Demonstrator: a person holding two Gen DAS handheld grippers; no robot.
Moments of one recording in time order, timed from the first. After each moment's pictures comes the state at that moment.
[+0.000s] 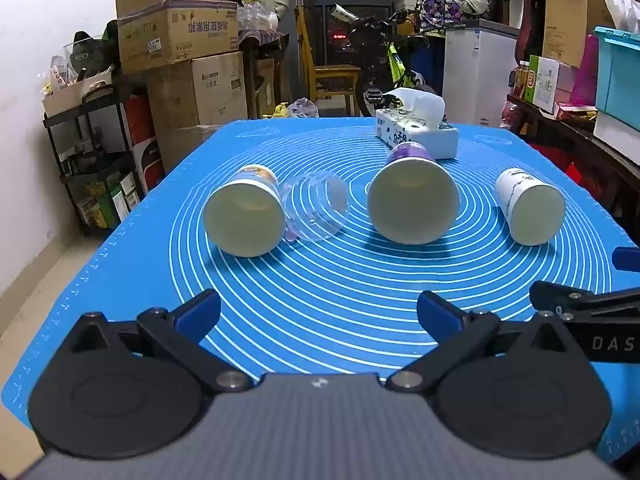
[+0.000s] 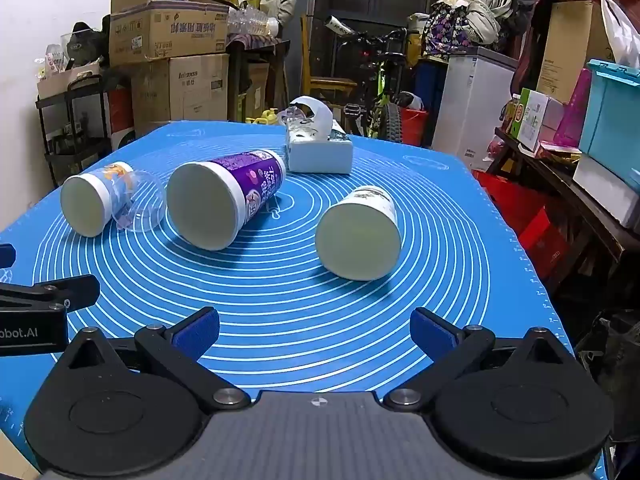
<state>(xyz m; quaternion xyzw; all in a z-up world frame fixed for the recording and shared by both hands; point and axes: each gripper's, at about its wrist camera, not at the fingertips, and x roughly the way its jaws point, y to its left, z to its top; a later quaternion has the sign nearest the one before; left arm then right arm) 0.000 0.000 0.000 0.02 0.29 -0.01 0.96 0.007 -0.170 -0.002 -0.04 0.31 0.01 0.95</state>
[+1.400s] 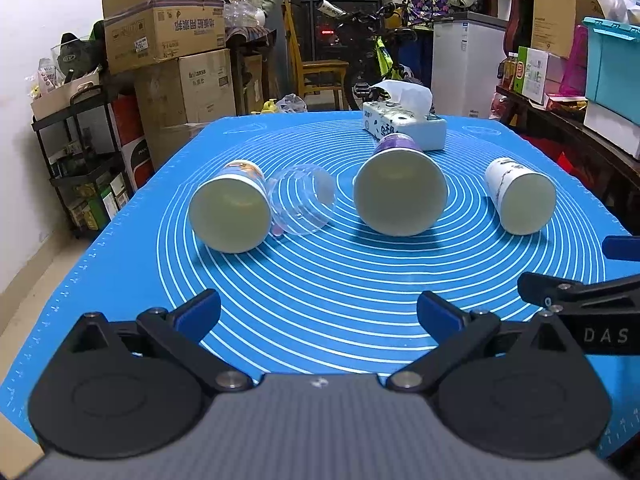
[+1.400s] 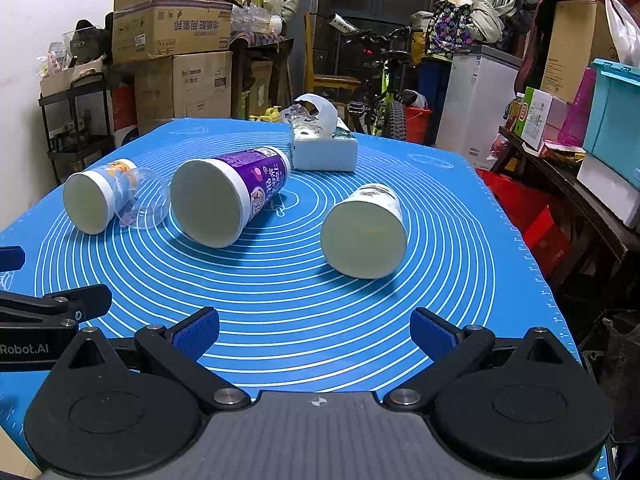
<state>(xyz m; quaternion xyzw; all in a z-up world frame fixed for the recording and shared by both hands) 0.001 -0.004 -0.003 0.04 0.30 -0.02 0.95 0.009 -0.165 -0.003 -0.05 0.31 0.01 0.95</state>
